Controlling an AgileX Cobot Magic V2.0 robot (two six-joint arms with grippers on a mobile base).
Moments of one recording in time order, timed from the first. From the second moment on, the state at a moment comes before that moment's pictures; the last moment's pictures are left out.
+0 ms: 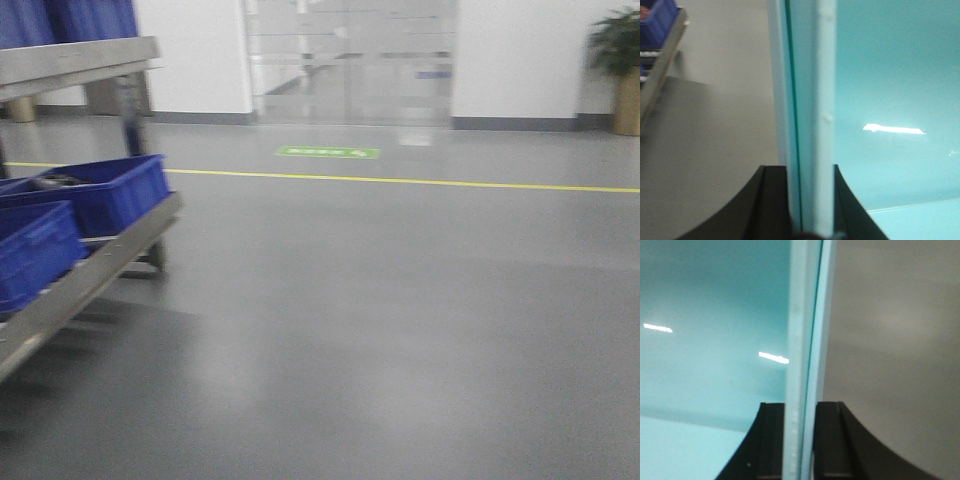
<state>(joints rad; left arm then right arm) -0.31 1.45 -1.83 0.15 1.00 -0.28 0.38 1.47 -1.85 -0.09 1.02 0.31</state>
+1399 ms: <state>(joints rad) -0.31 1.45 -1.83 0.15 1.00 -0.28 0.38 1.47 -1.85 -0.09 1.02 0.31</state>
